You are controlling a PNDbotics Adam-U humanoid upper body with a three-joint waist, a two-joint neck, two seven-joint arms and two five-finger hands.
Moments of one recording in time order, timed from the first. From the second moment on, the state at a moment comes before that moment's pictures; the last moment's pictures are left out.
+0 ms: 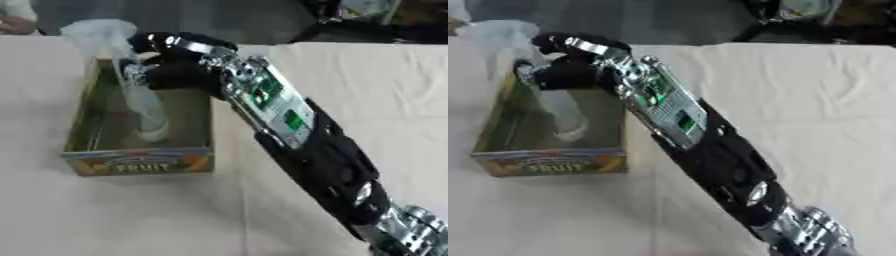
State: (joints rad) left arm -0.21 0.45 0.19 -1.98 0.05 0.16 0.49; right arm -0.88 -0.31 0.34 -1.70 -0.08 0.67 0.22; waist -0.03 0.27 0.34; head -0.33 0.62
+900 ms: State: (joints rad) left arm -0.18 0.46 0.19 -1.98 0.05 0.16 0.50; right arm -0.81 -0.38 0.33 -1.80 -0.11 0.68 0.24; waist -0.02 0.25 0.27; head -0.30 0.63
